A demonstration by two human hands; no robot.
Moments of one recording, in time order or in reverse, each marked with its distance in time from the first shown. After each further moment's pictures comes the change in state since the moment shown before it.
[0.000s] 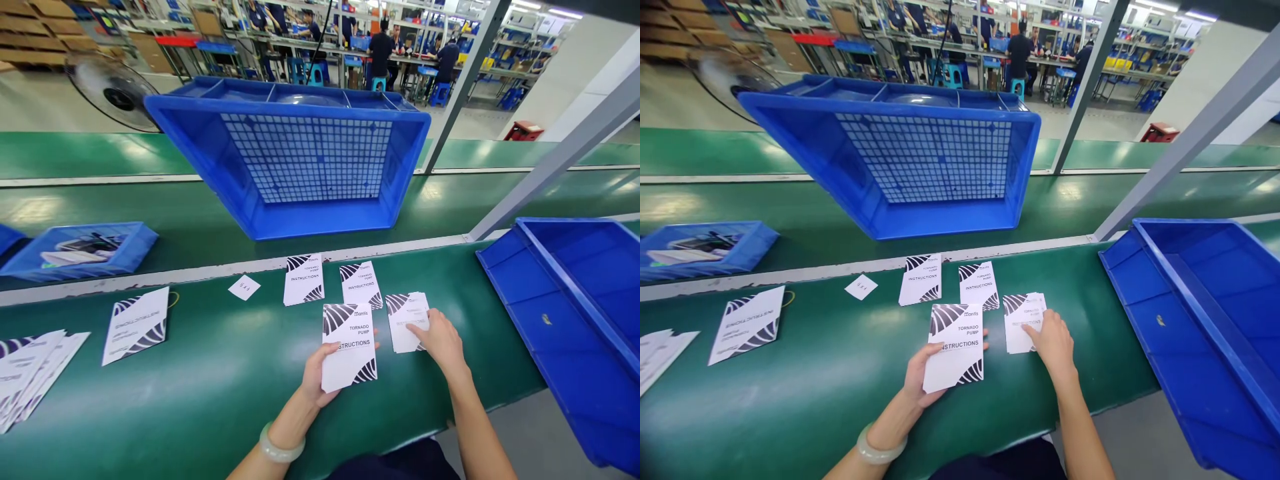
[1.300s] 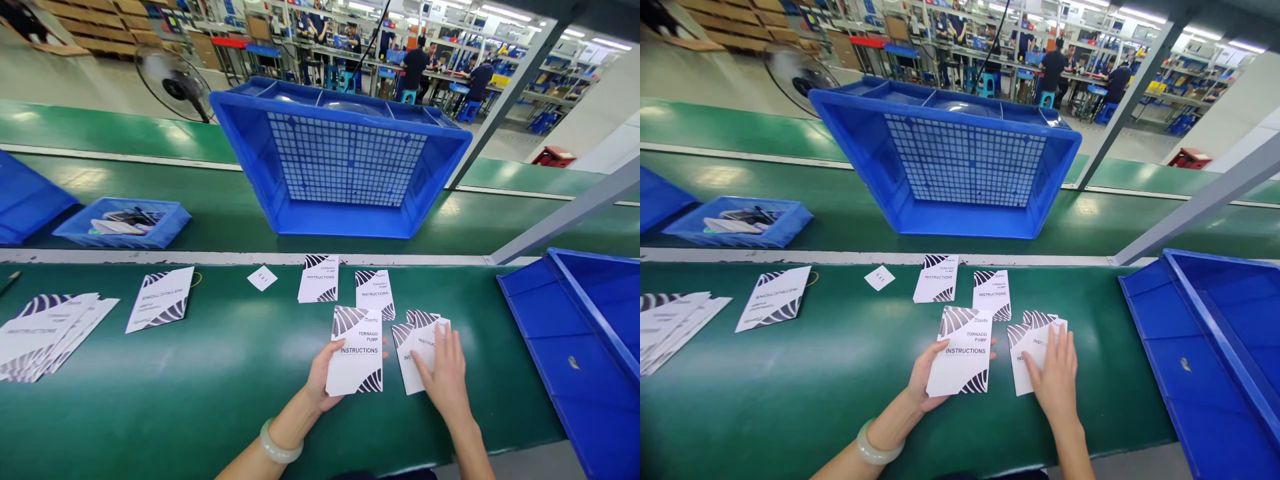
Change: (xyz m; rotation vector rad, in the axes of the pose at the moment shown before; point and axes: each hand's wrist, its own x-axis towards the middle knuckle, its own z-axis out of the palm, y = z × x) left_hand 0.001 0.006 0.002 -0.082 0.006 0.005; right_hand -0.022 0.014 0.039 -0.073 0.338 -0.354
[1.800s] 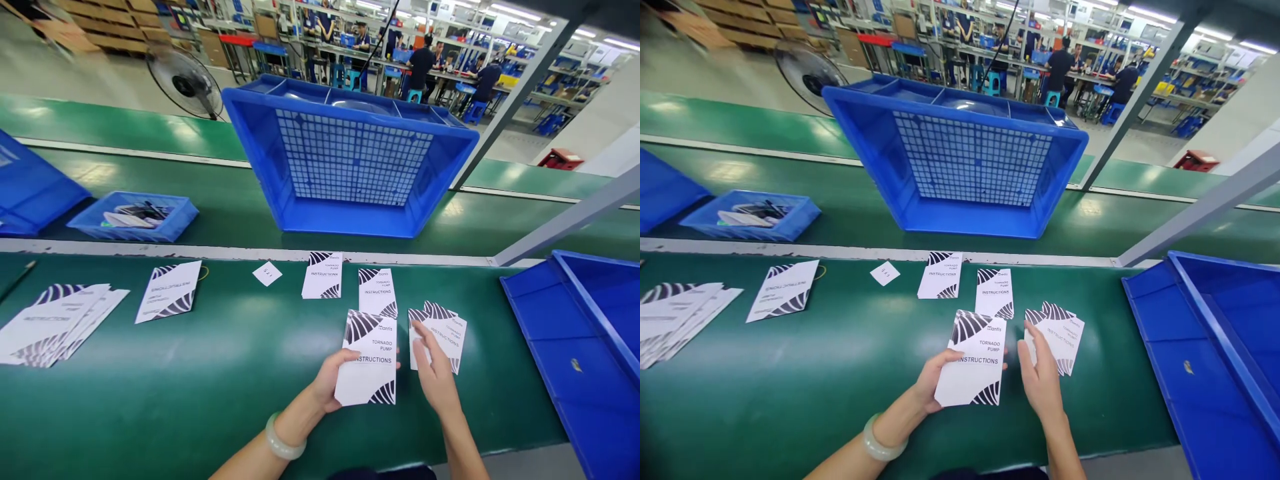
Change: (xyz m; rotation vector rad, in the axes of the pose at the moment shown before) left_hand -0.004 -0.010 -0.004 0.030 -0.026 -0.142; right_hand 0.011 -0.051 -0.037 0.698 -0.248 0.148
